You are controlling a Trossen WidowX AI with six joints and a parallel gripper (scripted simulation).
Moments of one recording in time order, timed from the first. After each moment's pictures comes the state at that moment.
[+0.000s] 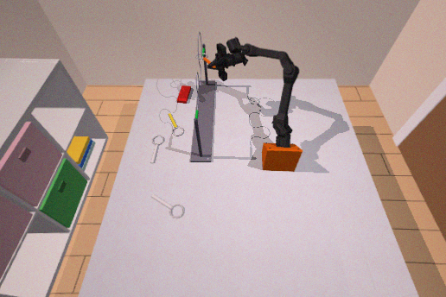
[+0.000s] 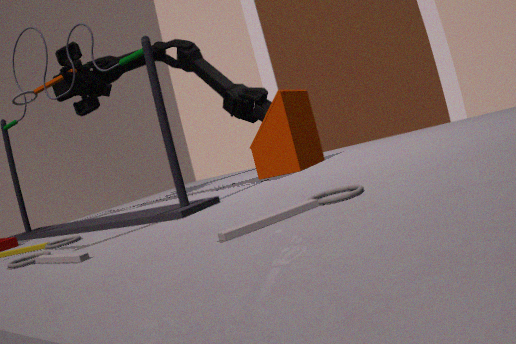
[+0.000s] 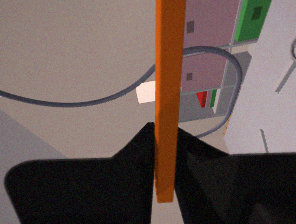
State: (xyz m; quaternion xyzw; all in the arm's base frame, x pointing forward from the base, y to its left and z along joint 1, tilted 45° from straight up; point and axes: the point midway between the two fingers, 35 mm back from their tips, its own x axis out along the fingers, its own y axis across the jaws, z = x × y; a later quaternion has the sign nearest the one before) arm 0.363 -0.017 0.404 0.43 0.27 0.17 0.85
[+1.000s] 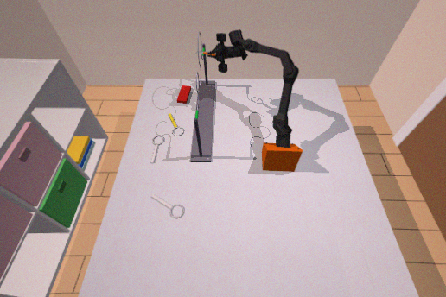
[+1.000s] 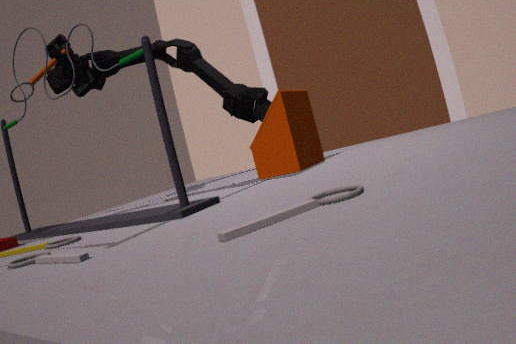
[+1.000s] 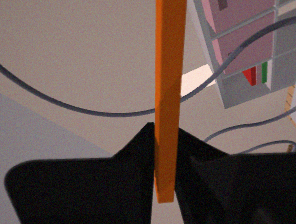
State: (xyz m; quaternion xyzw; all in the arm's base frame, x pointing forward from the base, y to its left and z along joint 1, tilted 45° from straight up) arm 0.359 0.004 0.454 0.56 0.26 0.19 0.76
